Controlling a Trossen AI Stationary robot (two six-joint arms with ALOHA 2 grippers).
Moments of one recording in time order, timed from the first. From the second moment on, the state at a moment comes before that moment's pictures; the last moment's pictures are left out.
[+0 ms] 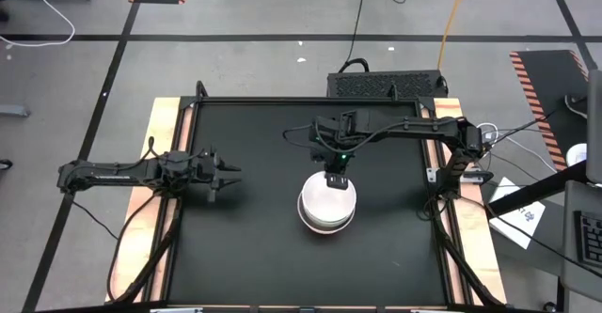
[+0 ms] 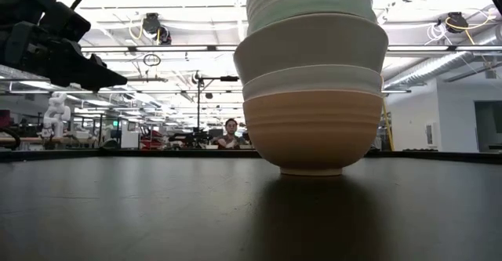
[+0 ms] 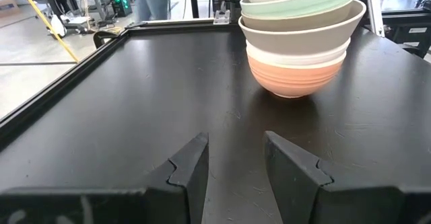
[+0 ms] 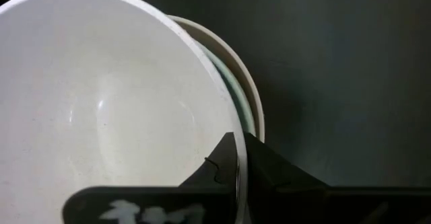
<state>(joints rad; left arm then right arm) 0.06 0.23 0.05 -0.06 0.02 0.07 -0.14 1.78 1.62 -1.11 -0.35 -0.01</state>
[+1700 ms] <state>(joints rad) 0.06 0.23 0.05 -0.08 0.02 0.06 -0.14 1.78 1.57 -1.08 -0.29 0.04</state>
